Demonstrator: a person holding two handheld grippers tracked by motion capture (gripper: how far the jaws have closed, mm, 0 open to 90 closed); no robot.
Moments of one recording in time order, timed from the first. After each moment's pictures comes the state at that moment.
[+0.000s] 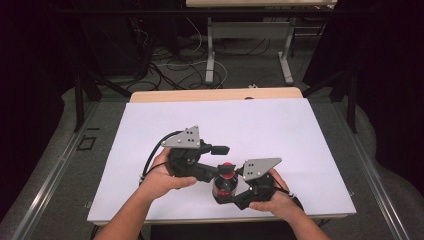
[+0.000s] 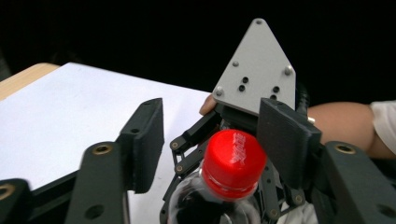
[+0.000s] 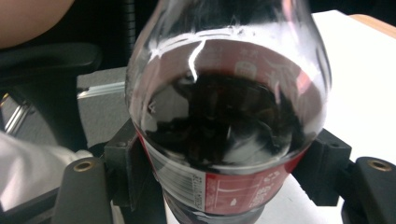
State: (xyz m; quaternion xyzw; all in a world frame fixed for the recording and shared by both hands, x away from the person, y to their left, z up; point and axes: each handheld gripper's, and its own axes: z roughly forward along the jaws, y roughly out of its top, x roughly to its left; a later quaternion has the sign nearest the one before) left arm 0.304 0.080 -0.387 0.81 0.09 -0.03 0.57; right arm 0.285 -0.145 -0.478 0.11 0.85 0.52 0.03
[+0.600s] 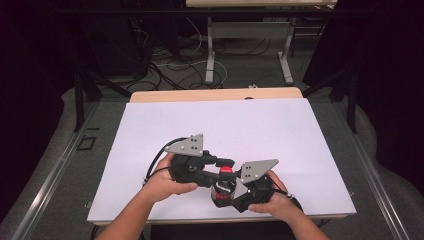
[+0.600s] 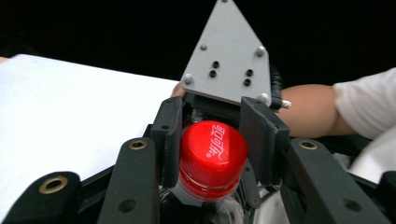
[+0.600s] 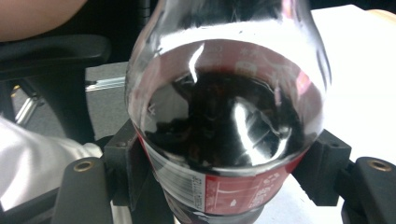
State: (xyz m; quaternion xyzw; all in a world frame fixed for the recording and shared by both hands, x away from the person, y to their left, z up) left arm 0.300 0.073 -0.397 0.82 0.09 -0.04 0.56; right arm 0.285 -0.143 -0.482 0.11 0.85 0.52 0.03
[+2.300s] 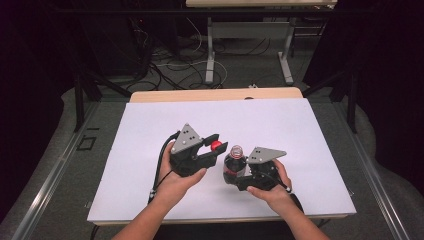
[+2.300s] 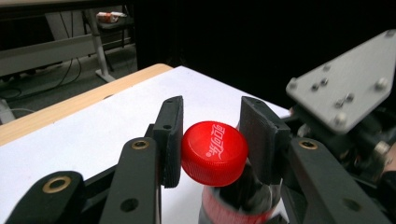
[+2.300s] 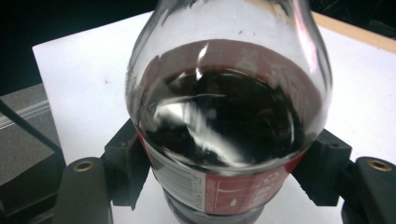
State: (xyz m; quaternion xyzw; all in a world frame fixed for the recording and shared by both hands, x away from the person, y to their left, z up) left arm 0.300 0.074 -0.401 0.77 0.29 0.16 0.55; right arm 0.310 -0.159 -0.480 0.27 0.82 0.48 0.14
